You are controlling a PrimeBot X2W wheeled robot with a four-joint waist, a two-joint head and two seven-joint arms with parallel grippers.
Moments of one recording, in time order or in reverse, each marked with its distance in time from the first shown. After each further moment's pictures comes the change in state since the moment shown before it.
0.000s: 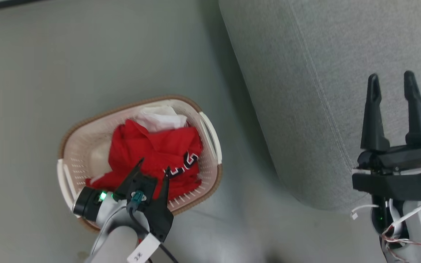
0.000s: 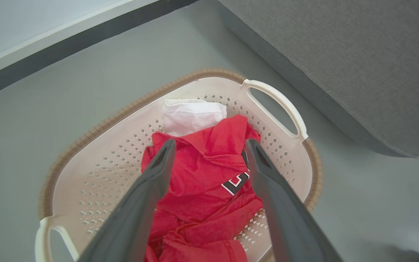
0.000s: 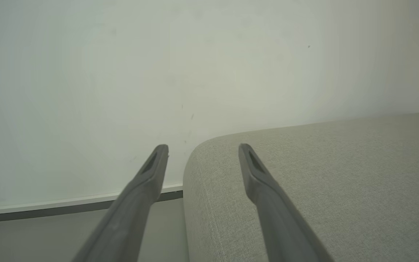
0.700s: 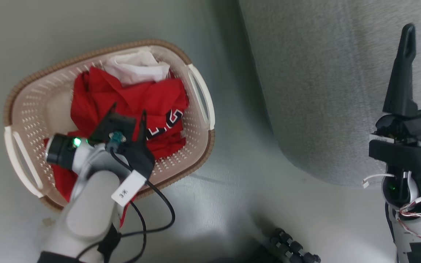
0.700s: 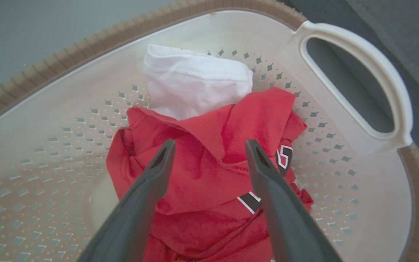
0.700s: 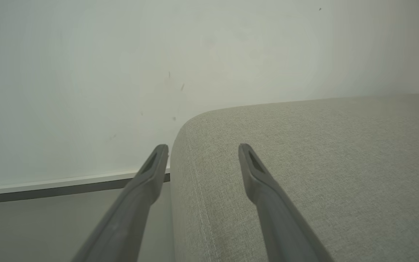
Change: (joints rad) left arm -0.240 0.014 0.055 0.108 0.009 0.026 0.045; right arm -0.124 0.036 -0.056 -0.049 0.014 0.031 0.000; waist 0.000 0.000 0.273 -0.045
